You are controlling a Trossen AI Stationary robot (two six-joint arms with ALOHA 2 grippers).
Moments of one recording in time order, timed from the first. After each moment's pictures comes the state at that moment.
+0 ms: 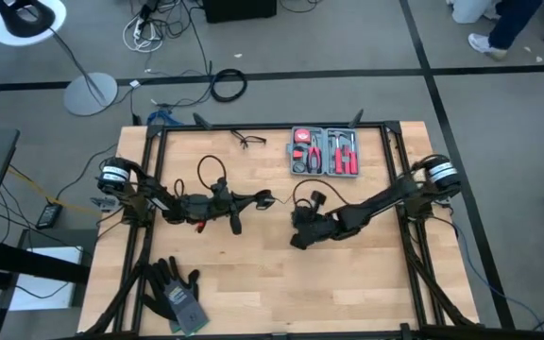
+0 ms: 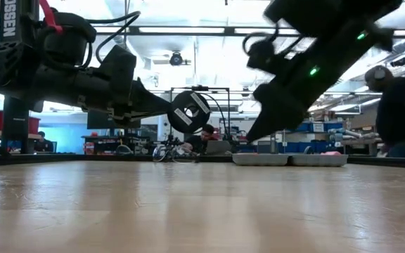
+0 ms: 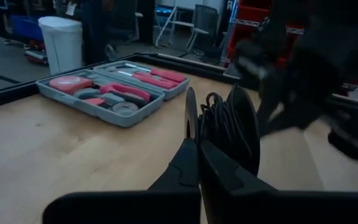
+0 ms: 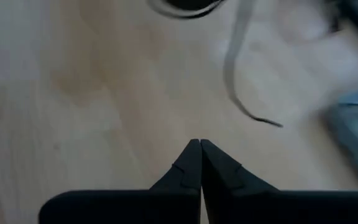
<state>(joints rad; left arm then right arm) -0.09 1.75 0.29 1.39 -0.42 -0.22 0.30 1.75 0.88 -0.08 0.69 0.42</state>
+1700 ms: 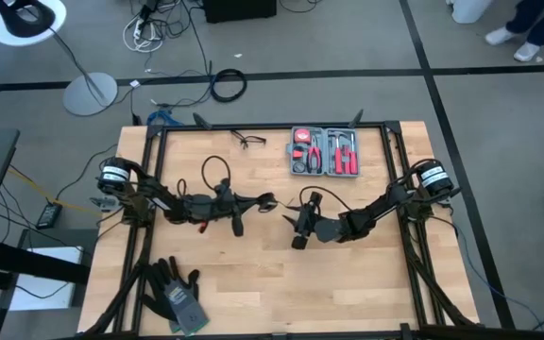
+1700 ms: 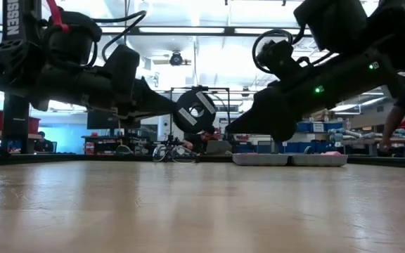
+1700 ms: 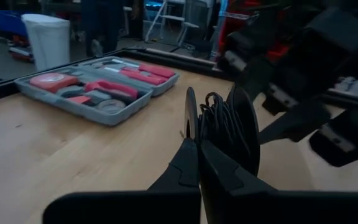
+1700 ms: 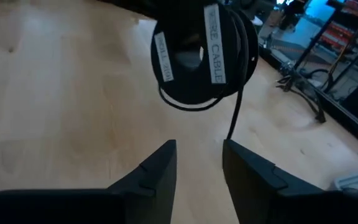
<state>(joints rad) -0.09 1.75 0.32 1.34 -0.37 -0.21 0.31 1.84 0.63 0.78 0.77 0.01</state>
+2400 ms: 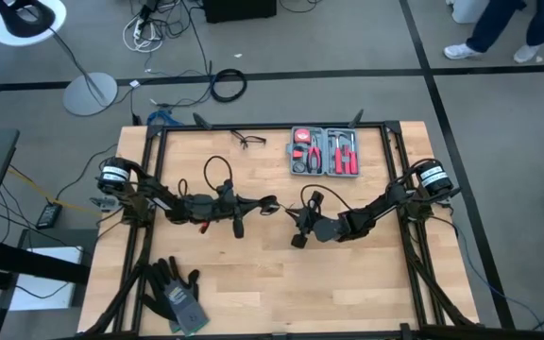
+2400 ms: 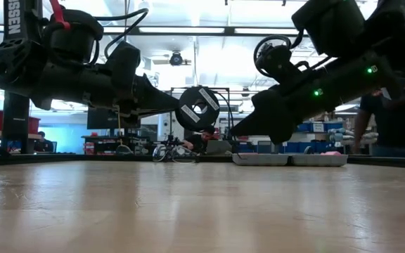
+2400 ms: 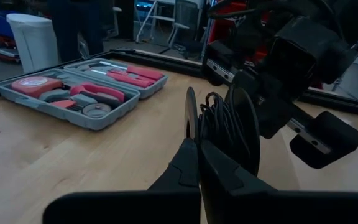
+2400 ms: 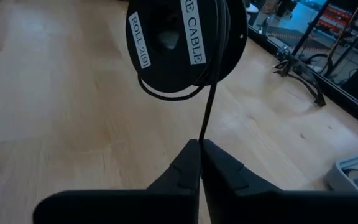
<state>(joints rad) -0.09 1.75 0.34 1.33 -0.34 -0.21 0.30 1.84 0.63 0.74 0.78 0.09</state>
